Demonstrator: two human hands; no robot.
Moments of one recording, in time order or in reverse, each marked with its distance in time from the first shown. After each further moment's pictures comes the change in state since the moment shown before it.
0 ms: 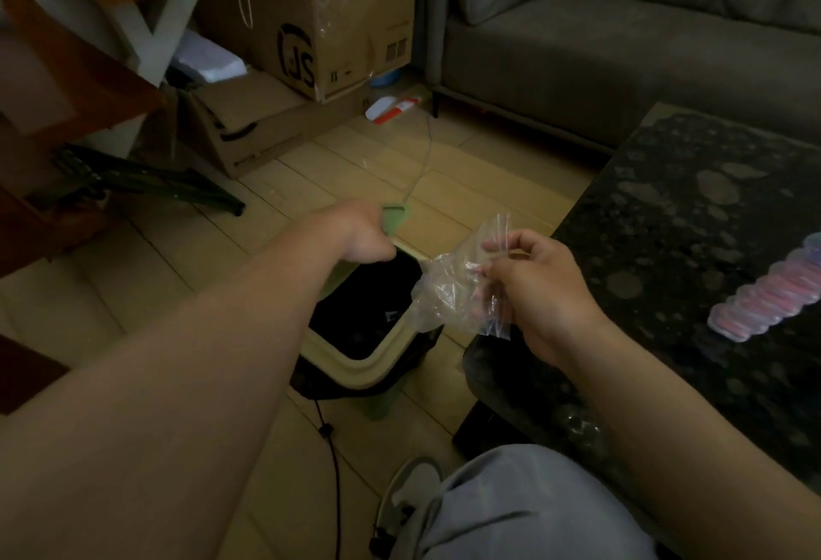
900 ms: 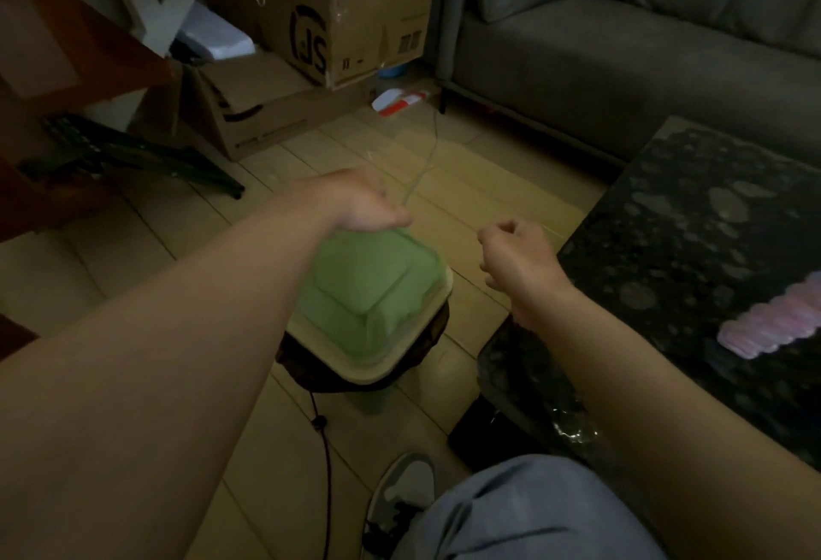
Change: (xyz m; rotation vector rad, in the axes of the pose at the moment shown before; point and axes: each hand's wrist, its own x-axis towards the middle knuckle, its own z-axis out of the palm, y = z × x) left_hand 0.009 -0.017 -0.023 -0.080 0.047 0.014; right_hand 0.050 0.002 0.033 -0.315 0.150 -0.013
